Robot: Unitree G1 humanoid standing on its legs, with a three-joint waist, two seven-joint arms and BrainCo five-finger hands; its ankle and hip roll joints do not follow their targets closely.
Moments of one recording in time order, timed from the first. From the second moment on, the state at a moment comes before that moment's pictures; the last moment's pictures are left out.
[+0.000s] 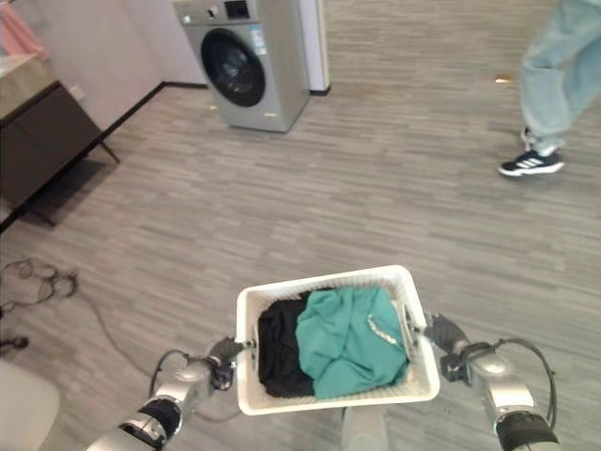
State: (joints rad) left arm -0.39 0.28 -0.48 1.04 -0.42 0.02 -0.09; right arm -0.01 -0.61 0.13 0.56 0.44 0.12 0.34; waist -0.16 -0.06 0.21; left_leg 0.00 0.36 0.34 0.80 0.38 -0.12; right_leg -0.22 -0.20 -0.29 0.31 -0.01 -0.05
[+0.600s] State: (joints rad) left arm -0.24 0.24 -0.48 1.07 -0.41 0.03 -0.11; right arm 0.09 -0.63 0.21 0.59 0.43 0.11 0.34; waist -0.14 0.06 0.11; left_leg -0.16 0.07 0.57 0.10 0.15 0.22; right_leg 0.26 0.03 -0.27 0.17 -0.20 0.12
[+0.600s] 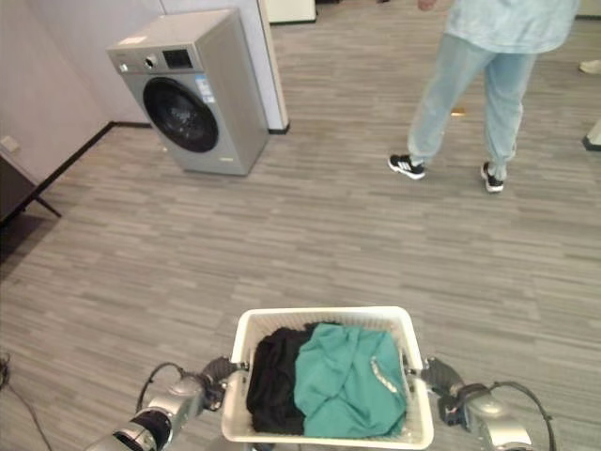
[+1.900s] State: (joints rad) left arm -0.27 0.25 -0.40 1.08 -0.46 0.02 -0.10; right arm 0.00 -0.62 0.22 0.56 0.42 0.11 0.34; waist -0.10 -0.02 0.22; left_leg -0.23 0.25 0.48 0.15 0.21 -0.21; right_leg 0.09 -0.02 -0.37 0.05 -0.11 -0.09
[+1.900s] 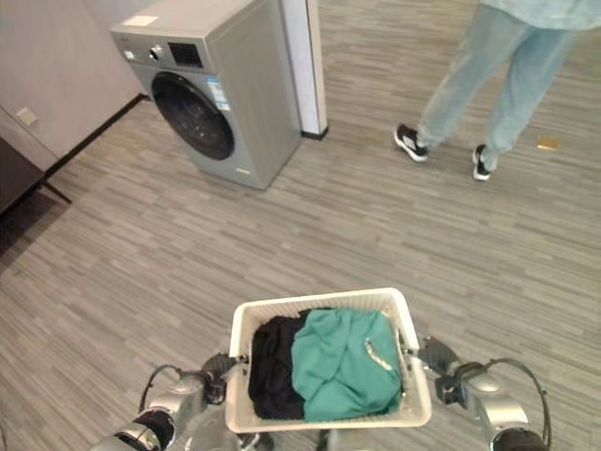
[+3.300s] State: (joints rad) left arm -0.36 0.32 -0.59 1.00 -0.38 0.01 -0.14; right arm 0.15 -0.59 0.07 0.51 0.46 0.11 0.38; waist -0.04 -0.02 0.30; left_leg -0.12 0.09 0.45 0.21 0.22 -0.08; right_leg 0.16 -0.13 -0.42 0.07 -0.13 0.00
